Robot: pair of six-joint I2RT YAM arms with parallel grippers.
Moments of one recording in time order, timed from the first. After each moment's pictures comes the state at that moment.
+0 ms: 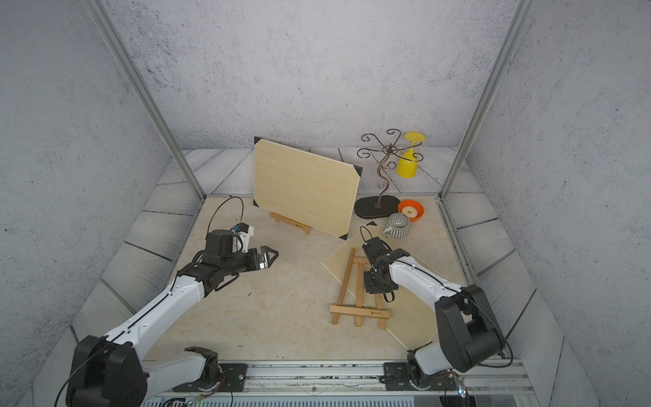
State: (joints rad) left arm -0.30 1.15 0.76 -0.30 0.36 -0.41; right arm 0.45 1.40 0.89 -0.81 0.04 0.34
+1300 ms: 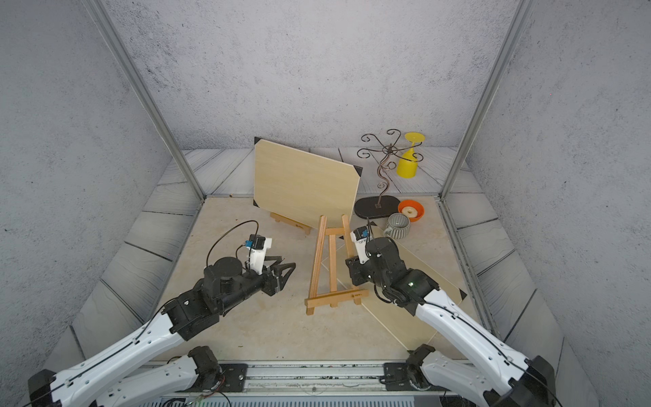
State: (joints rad) left arm -0.84 0.87 0.73 -0.21 -0.04 -0.39; right arm 0.65 0.99 0.88 -0.48 -0.07 0.26
